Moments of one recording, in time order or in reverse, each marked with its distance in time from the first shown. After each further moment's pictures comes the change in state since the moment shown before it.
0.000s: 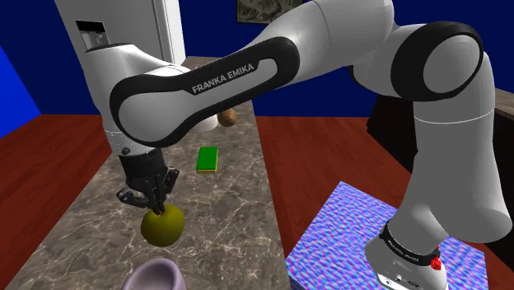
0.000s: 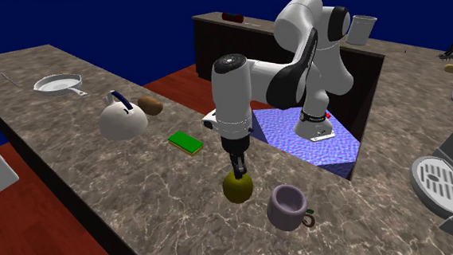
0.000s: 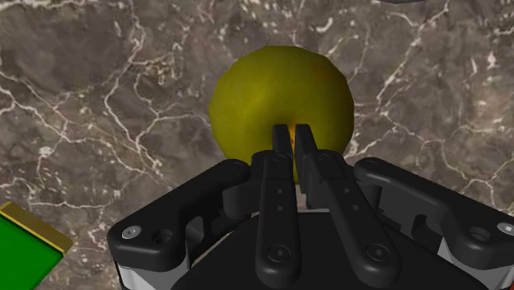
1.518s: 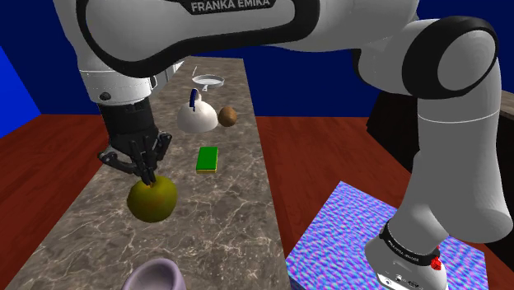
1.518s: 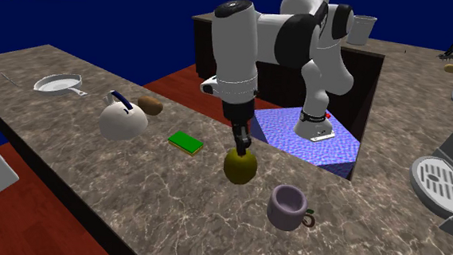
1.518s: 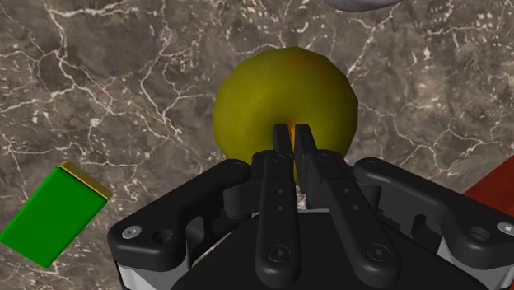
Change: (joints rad) arm 0.012 -0.032 0.011 0.210 0.013 -0.238 0.008
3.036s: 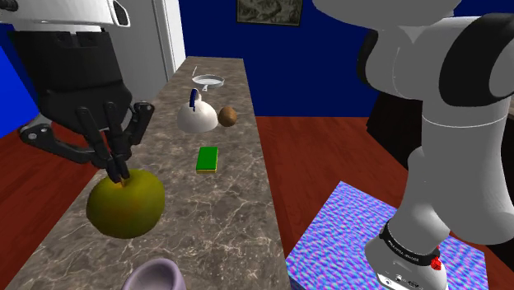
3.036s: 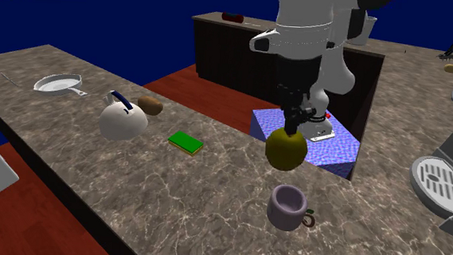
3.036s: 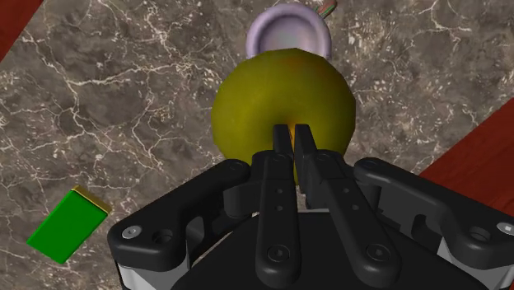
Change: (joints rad) arm 0.153 -0.018 0.050 0.262 -0.005 -0.263 0.182
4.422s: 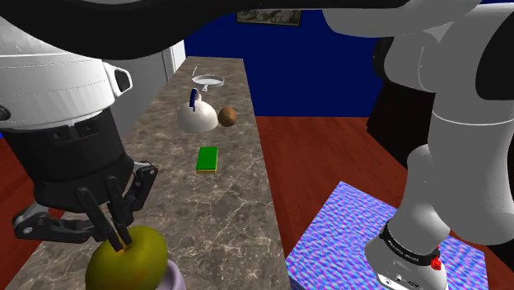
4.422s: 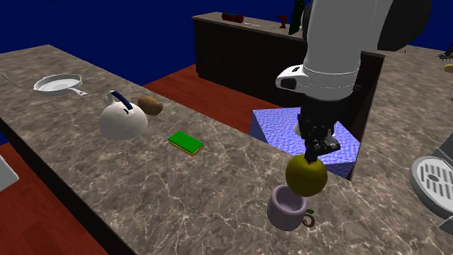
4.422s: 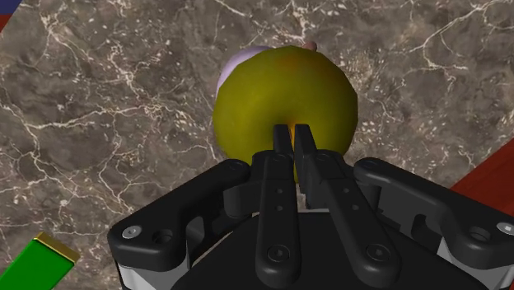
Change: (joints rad) arm 0.023 -0.082 0.024 -0.285 0.030 0.212 0.072
